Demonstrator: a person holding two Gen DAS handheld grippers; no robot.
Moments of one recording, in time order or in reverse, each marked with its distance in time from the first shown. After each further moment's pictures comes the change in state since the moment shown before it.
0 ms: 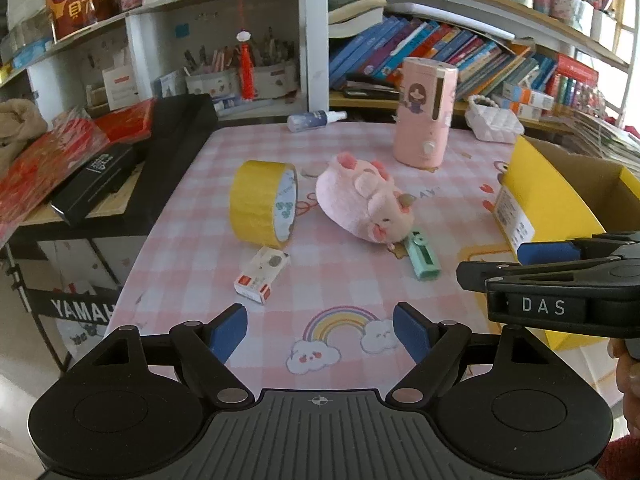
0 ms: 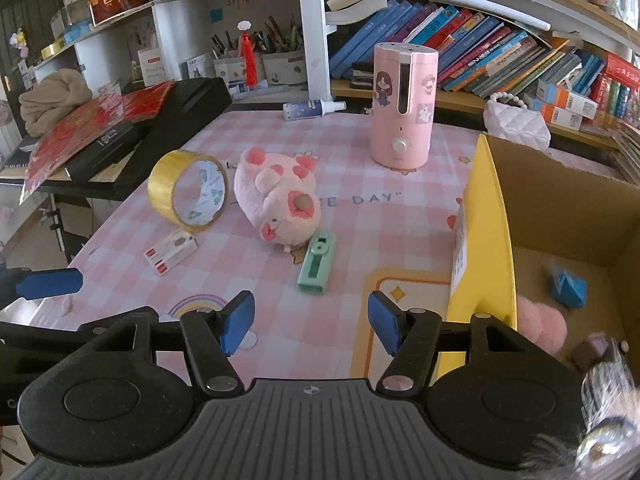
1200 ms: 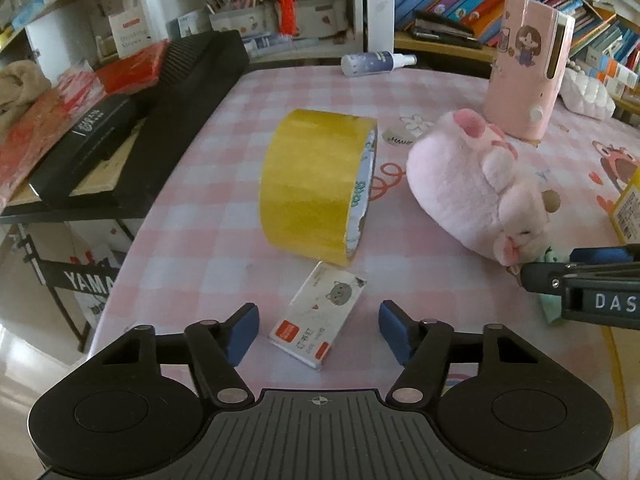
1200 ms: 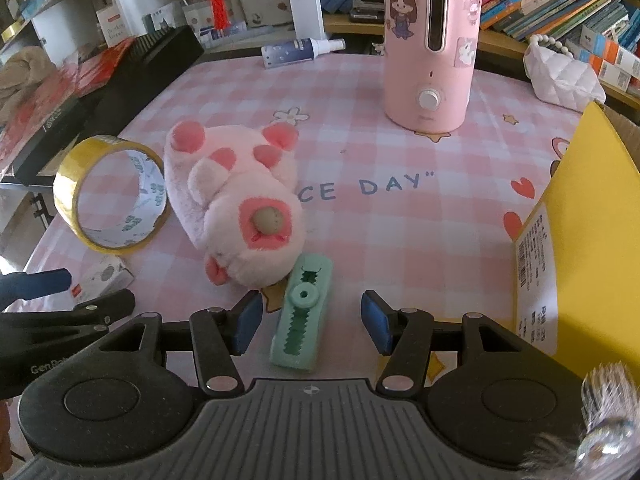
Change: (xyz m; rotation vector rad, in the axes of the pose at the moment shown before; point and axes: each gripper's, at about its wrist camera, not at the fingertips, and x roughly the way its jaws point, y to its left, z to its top) left arm 0.119 0.034 0.030 -0.045 0.159 0.101; right arm 0.120 -0.018 0.039 0.040 0.178 0.010
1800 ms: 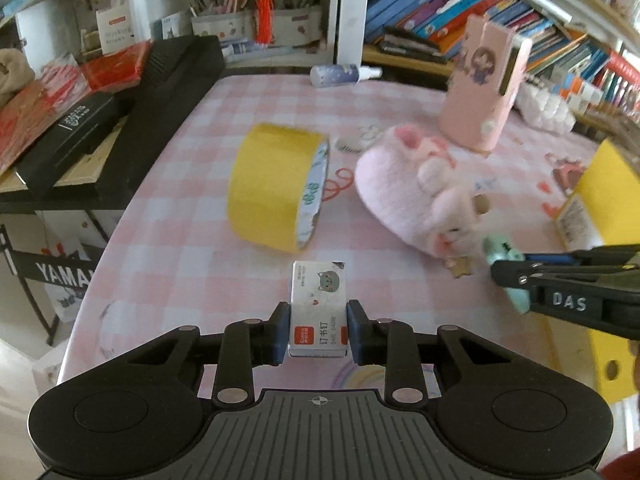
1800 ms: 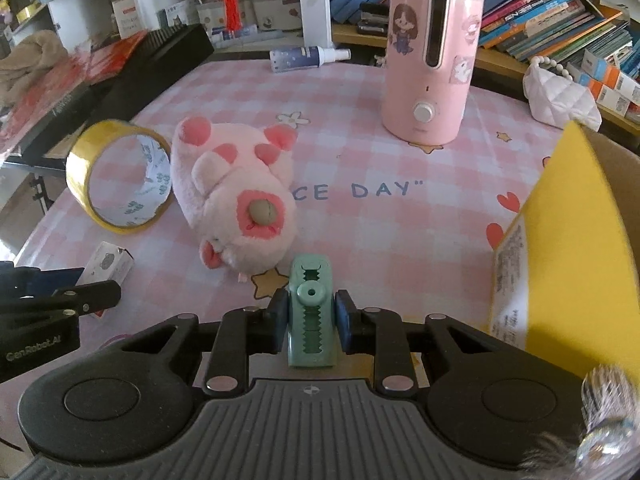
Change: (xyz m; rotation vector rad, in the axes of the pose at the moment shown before) left arm -0.035 -0.004 -0.008 -0.034 -0.016 -0.118; right arm -0.024 -0.003 -0.008 -0.055 -0.026 0.005
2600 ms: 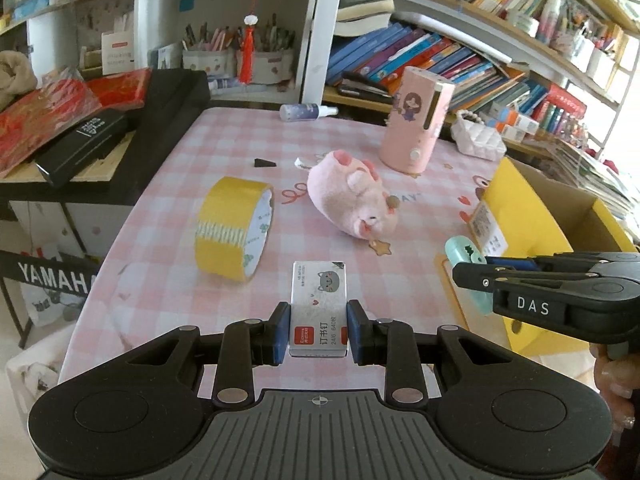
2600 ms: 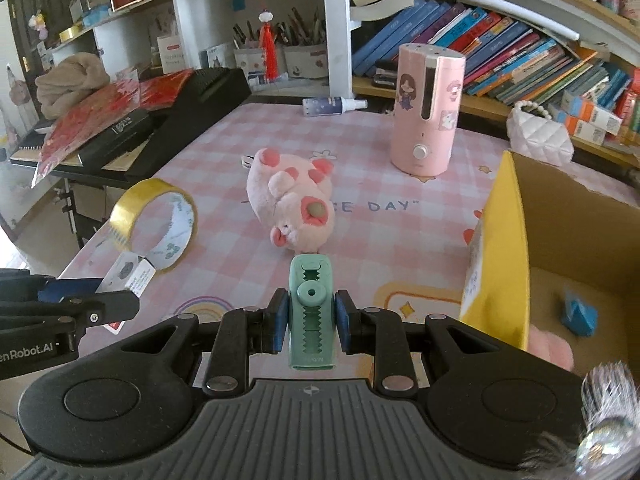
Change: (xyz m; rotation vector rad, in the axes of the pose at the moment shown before) left arm -0.093 -0.003 -0.049 -0.014 -0.113 -0.123; right arm -0.093 0.027 -0.045 -0.040 -0.129 0.009
